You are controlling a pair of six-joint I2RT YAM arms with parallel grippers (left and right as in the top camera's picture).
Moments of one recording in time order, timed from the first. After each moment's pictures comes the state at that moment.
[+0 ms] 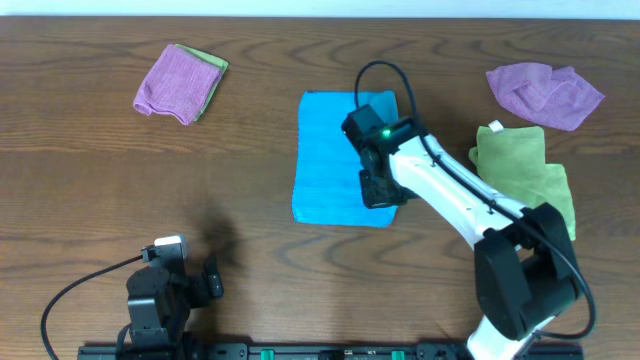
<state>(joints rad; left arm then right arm) 0.04 0.09 0.19 -0.84 0.02 -0.11 0.52 1.86 1.34 -1.11 0.18 0.48</state>
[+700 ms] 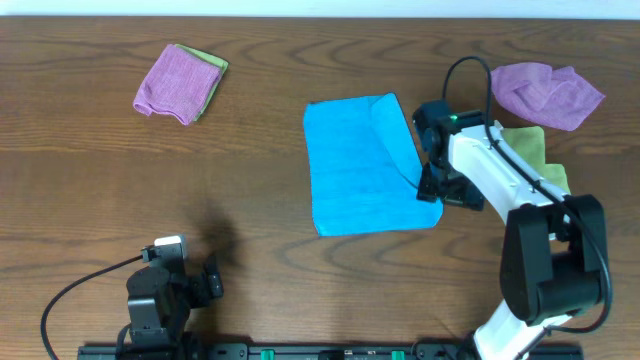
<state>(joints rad) 0.04 0.09 0.19 -0.84 0.02 -0.11 0.22 1.86 1.24 -1.09 0.31 0.58</state>
